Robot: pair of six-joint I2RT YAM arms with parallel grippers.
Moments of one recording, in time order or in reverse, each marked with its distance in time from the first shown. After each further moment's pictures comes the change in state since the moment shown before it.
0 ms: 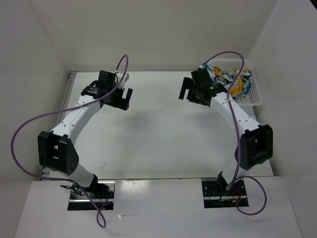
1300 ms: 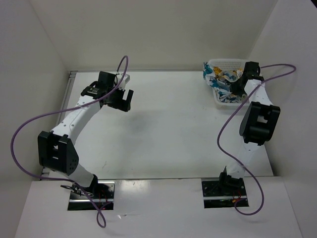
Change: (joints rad) left arm 0.007 -0.001 -0.012 -0.008 0.074 0.000; right arm -0.631 0.380 0.245 0.046 -0.135 0.132
